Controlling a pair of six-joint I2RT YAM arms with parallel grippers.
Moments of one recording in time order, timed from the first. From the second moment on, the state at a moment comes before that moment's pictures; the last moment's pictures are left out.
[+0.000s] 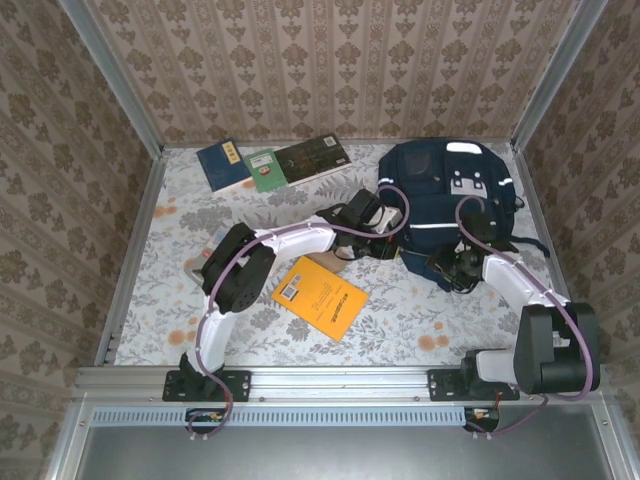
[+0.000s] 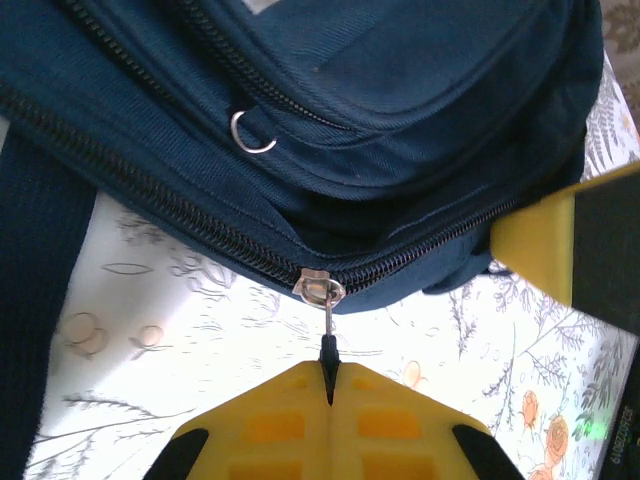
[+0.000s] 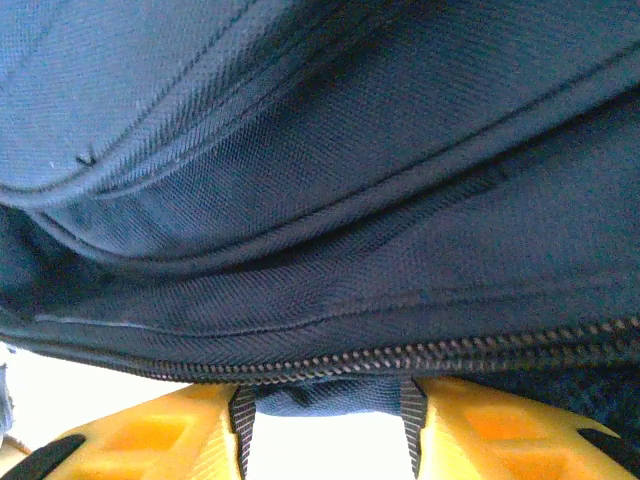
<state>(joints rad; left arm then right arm) -0.90 2.13 1.56 -0.30 0.47 -0.39 -0.03 1.30 0.69 -0.56 -0.20 0.63</state>
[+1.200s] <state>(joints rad) -0.98 2.10 1.53 -0.32 0.41 -0.29 0.00 1.41 0.82 -0.43 -0.22 0.86</state>
